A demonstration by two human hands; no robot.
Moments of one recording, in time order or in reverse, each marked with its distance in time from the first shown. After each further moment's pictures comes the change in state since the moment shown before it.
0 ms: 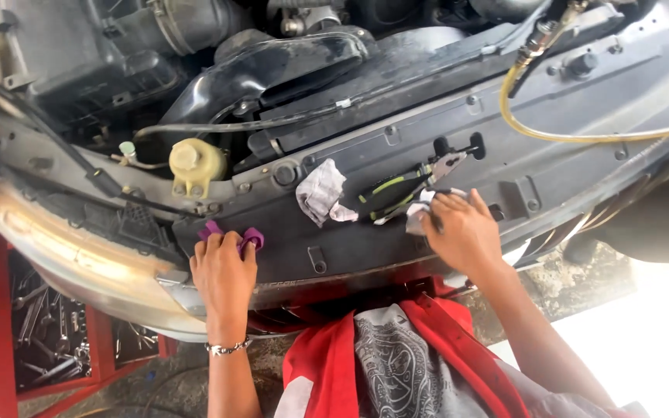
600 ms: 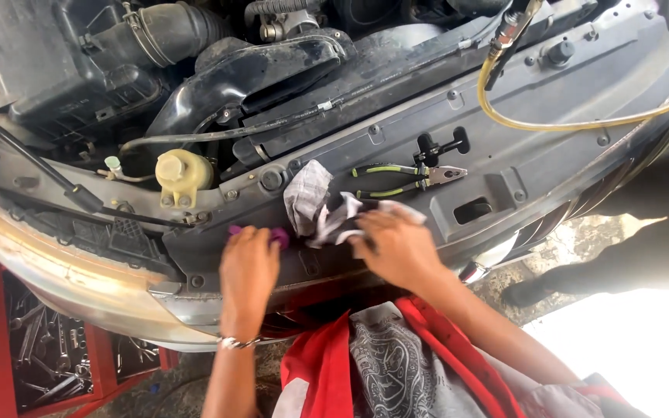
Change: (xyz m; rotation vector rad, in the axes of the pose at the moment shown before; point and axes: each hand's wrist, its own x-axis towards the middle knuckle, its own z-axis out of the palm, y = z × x) left_hand 0.013 0.028 0.006 -0.233 -0.066 0.209; right_hand 0.004 -0.066 0.011 0.212 0.030 -0.205
